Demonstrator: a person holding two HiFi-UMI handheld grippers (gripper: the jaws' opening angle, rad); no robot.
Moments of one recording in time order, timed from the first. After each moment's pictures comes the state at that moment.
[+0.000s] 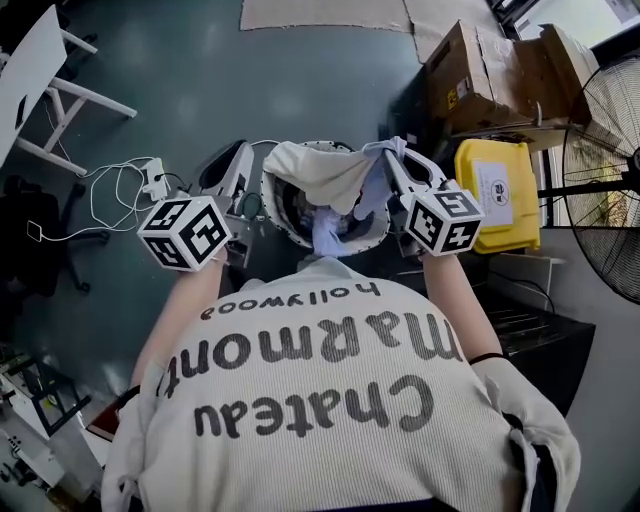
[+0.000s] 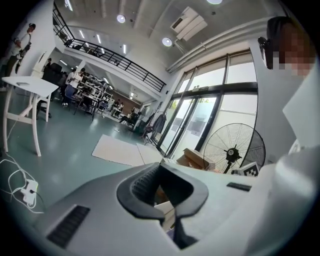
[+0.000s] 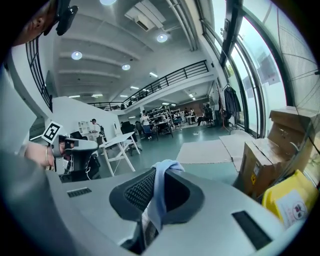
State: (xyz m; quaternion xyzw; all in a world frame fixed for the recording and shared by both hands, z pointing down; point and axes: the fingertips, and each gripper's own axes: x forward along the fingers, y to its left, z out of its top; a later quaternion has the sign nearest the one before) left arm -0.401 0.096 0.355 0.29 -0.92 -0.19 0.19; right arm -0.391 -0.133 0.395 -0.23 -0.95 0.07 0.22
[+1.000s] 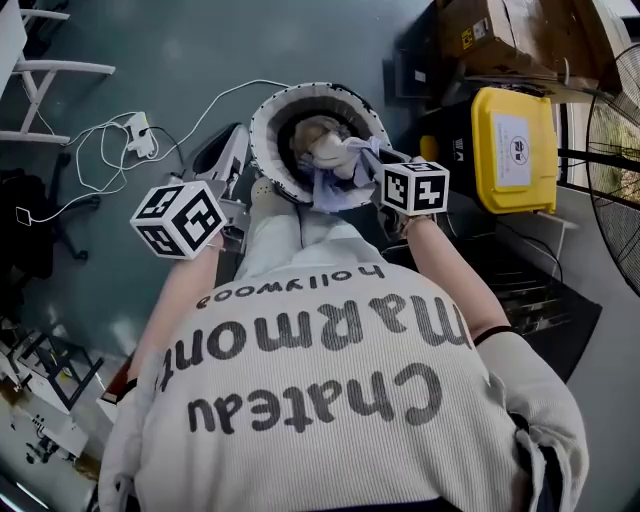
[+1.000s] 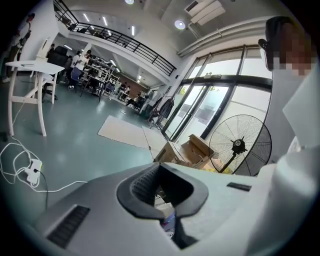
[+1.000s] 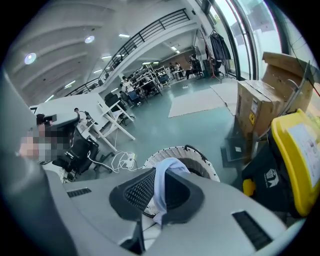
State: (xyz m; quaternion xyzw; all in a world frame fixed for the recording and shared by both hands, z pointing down) left arm -0.404 0.086 0.438 0.28 -0.89 -0.20 0.30; right arm -0.352 -0.120 0.582 -0.20 -0.85 0.14 0.47
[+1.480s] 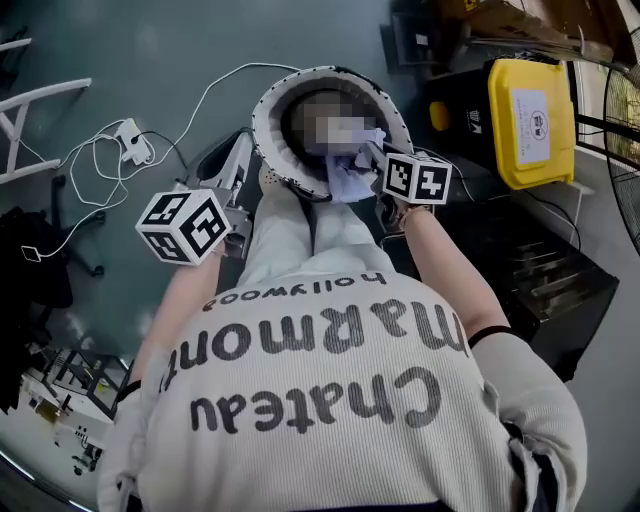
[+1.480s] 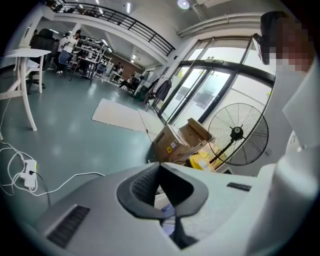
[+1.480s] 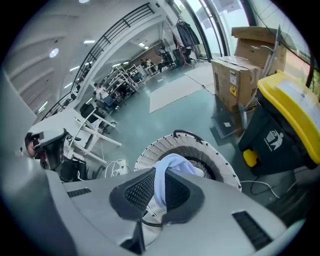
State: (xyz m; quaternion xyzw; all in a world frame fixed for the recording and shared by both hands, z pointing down) left arm -0.447 0.096 0.505 0.33 -0.84 -0.17 0.39; right arm -0.370 -0.110 0.650 -0.09 -0.82 0.24 0.51
